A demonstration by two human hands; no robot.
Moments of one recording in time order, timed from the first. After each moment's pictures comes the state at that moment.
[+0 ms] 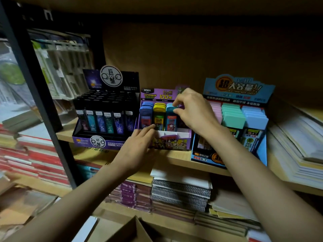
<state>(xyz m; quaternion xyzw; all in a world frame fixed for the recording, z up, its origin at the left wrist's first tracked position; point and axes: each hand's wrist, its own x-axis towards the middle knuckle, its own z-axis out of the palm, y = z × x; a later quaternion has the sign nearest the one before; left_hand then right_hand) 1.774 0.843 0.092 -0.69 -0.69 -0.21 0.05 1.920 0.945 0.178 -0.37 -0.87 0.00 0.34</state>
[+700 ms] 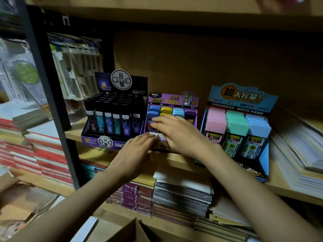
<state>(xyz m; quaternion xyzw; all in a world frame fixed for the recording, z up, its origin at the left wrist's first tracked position) 1.759 0.821 0.085 -0.72 -0.66 -0.18 0.11 1.902 0.915 0.153 -0.17 -0.97 -0.11 0.15</state>
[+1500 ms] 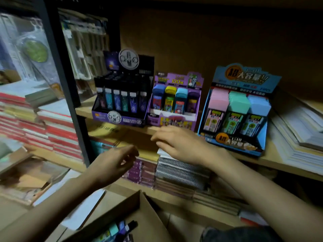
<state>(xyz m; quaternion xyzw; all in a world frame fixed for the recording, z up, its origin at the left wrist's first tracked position) 1.748 0.727 0.052 -0.67 -0.70 -0.23 -0.06 1.928 0.855 0.119 -0.12 -0.99 0.04 0.10</state>
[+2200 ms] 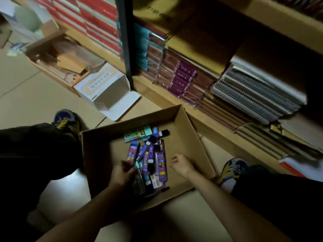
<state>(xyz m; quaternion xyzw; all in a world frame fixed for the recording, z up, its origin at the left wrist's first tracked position) 1.794 0.557 -0.287 -0.04 -0.84 -0.35 -0.41 1.920 0.736 -0.276 -0.50 -0.70 0.47 -0.18</state>
